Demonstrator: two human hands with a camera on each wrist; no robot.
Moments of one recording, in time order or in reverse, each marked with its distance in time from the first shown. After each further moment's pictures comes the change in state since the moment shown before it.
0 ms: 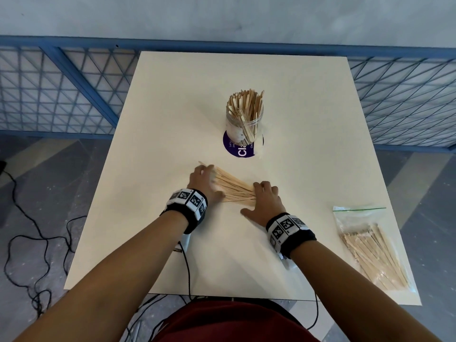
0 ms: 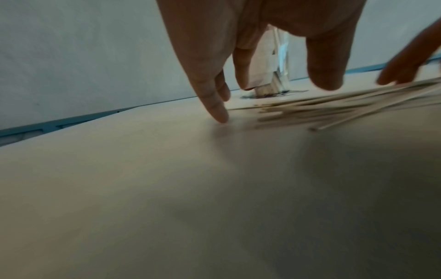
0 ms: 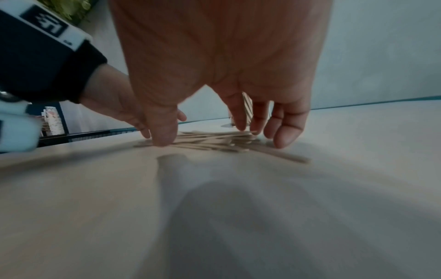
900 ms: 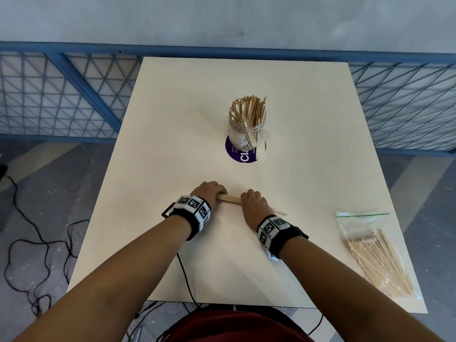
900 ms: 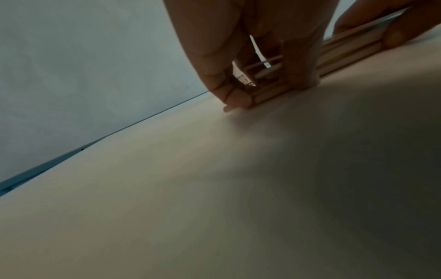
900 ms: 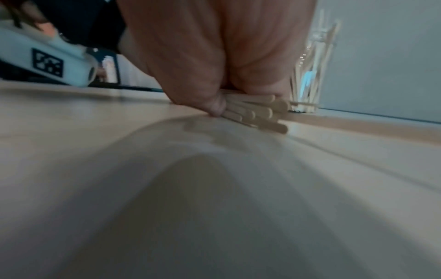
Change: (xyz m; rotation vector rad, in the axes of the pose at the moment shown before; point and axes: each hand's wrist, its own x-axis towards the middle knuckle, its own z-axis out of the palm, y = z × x) left_hand 0.004 -0.006 0.007 0.223 -0.090 0.239; right_hand 0.016 -0.025 0.016 -0.298 -0.078 -0.160
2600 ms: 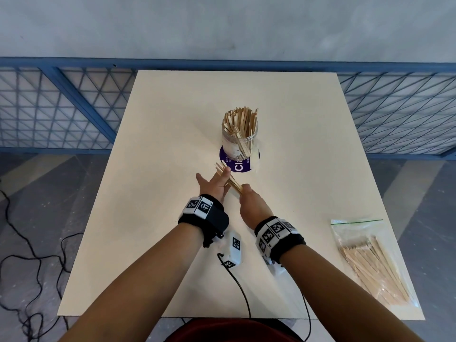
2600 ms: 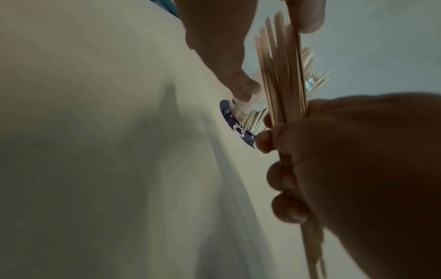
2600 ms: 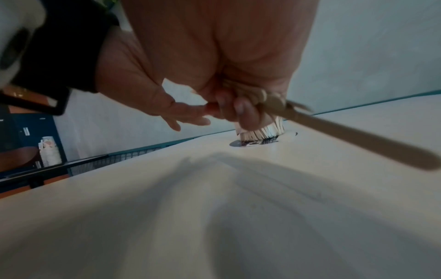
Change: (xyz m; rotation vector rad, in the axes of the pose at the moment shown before) left_hand 0.011 0.064 -0.022 -1.685 0.339 -0.375; right_hand -0.006 0.000 -0.049 0.584 0.098 0.116
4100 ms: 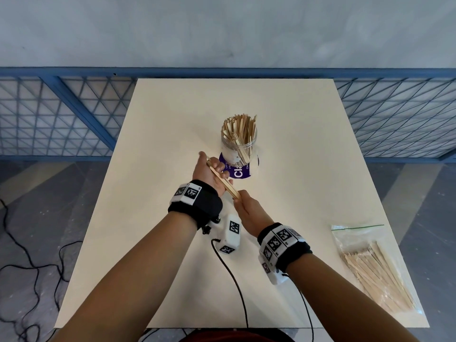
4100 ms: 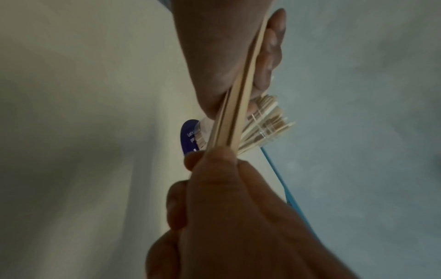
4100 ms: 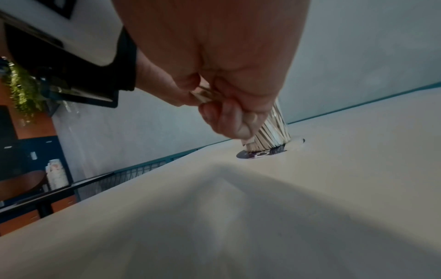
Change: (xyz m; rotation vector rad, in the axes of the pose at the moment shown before) left_hand -0.005 0.056 0.018 -0.232 -0.149 -0.138; right_hand -0.006 0.000 -0.005 0.329 -0.018 -0.150
